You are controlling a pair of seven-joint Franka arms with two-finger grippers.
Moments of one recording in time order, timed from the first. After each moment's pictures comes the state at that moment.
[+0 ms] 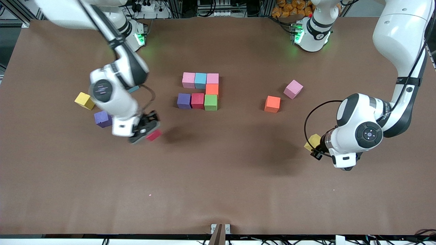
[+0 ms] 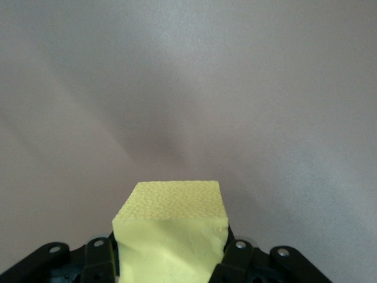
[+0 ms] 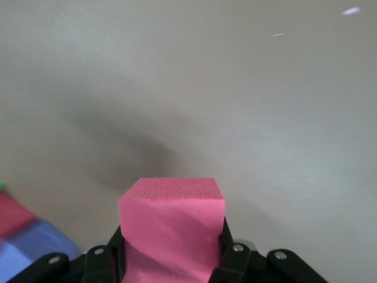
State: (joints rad) left arm 0.22 0.63 -0.51 -1.55 0.31 1.95 -1.26; right arm 0.02 0.35 0.43 -2.01 -0.12 2.39 -0.04
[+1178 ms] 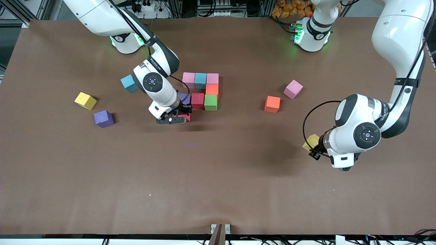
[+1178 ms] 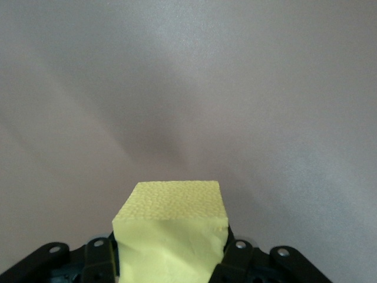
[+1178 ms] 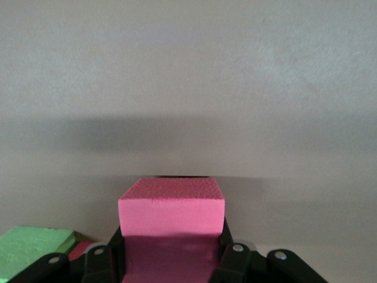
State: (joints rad) left arm 0.22 0.64 -0.52 -1.54 0.31 1.95 -1.26; right arm 0.18 0.44 0.42 -2.12 -0.11 2.52 0.65
